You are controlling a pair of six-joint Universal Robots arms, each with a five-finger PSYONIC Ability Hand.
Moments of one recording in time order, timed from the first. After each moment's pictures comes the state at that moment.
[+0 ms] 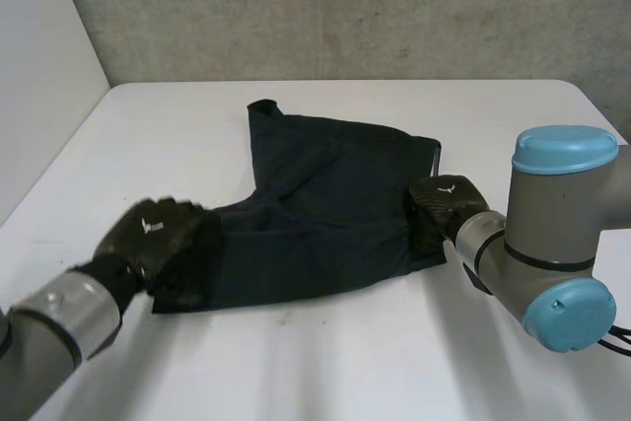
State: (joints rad) left arm 4.46 -1.55 -2.04 3.23 -1.27 3.43; right arm 2.03 -1.01 1.43 0.02 1.50 2.98; left_hand 0.64 0.64 0.64 0.64 0.45; right_hand 0.95 1.18 1.19 1.19 0.99
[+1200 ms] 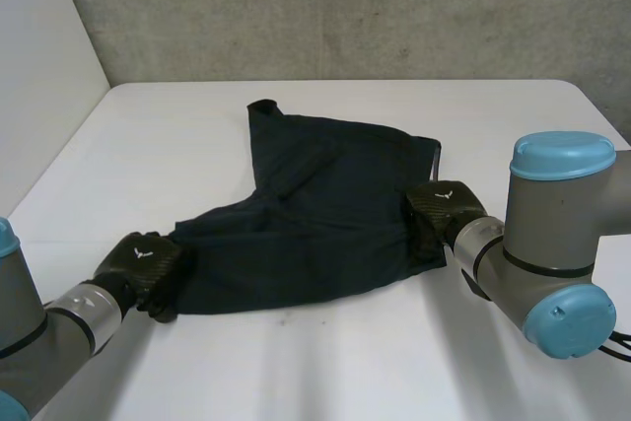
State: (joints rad) left arm 4.61 -1.88 -2.05 3.42 -1.26 3.60; right arm 2.03 -1.02 1.45 0.01 1.50 2.98; left_hand 0.63 0.63 0.63 0.63 0.45; right_hand 0.95 1.18 1.19 1.19 0.99
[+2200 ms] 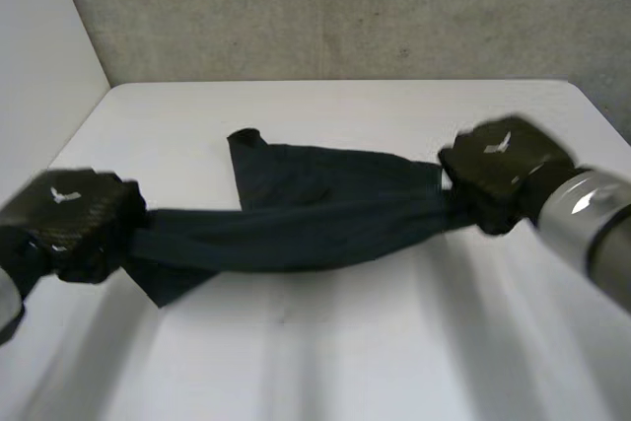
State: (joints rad) left arm 4.63 -1.25 -1.91 2.83 -1.26 3.55; right arm 2.02 -1.52 1.48 0.37 1.49 2.58; left_hand 1.09 1.19 1.19 1.20 0.99; right_hand 0.95 1.18 1.19 1.19 0.99
